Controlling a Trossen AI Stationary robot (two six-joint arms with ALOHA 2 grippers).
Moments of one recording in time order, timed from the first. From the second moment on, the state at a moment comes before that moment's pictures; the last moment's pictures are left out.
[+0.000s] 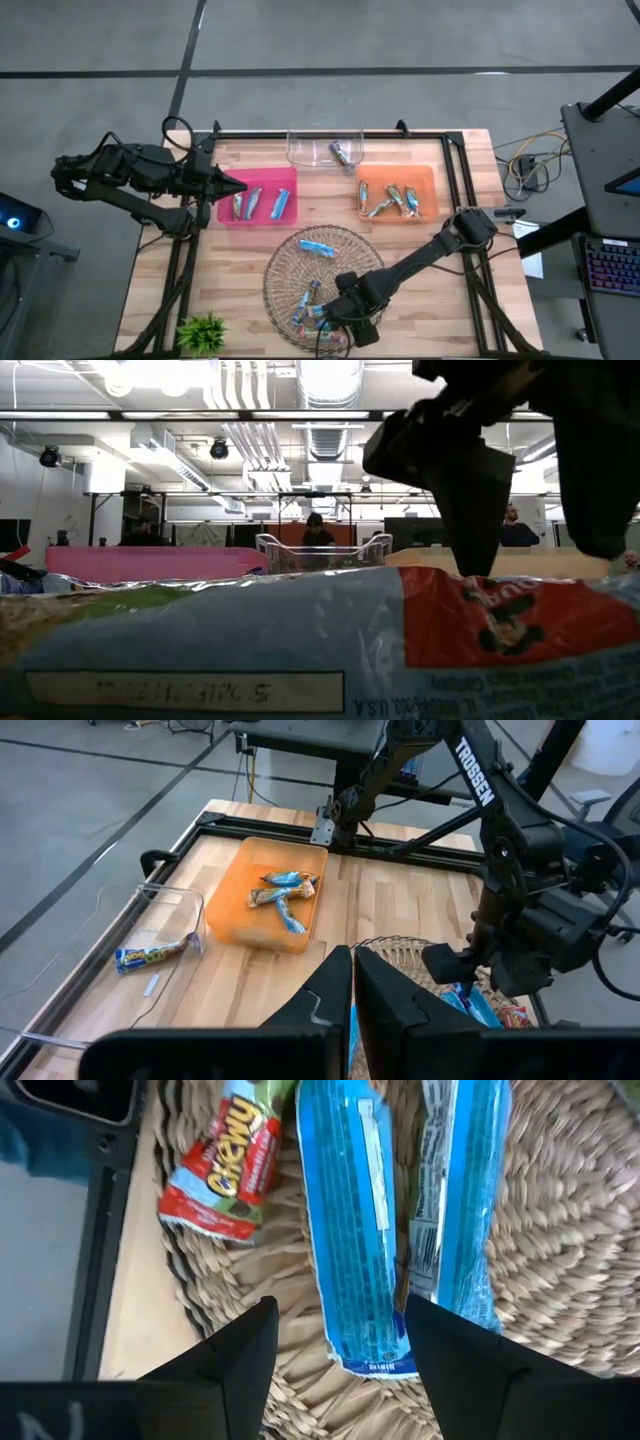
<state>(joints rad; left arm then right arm) -0.21 0.88 1.39 -0.88 -0.28 -0.23 0.53 2.17 1.72 -0.87 -0.12 0.30</state>
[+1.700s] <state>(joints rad) -0.21 0.88 1.39 -0.88 -0.29 -0.24 0.53 2.17 1.61 -0.78 -0.14 0.30</state>
